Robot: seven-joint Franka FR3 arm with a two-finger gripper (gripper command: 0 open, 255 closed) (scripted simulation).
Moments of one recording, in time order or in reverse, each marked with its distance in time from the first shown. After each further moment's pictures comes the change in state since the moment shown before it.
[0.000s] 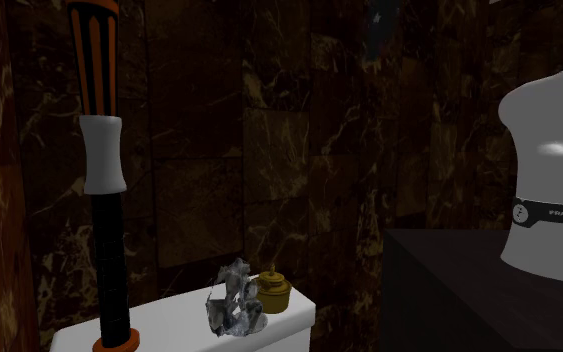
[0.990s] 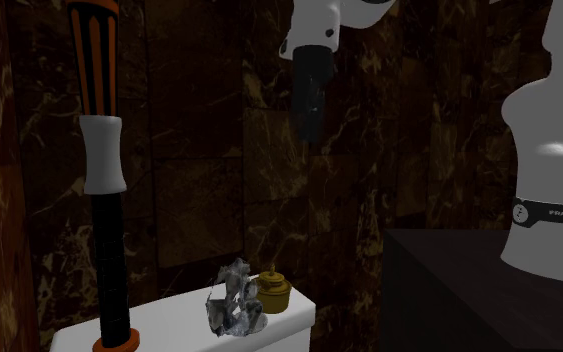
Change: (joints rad) arm -0.082 0.505 0.087 0.043 -0.050 0.397 0.252
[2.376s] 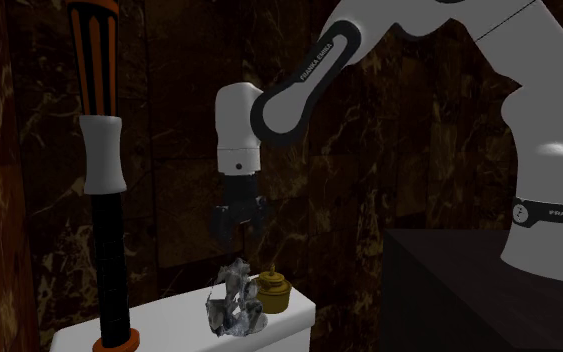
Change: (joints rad) arm 0.006 0.782 -0.088 0.454 -0.139 0.227 0.316
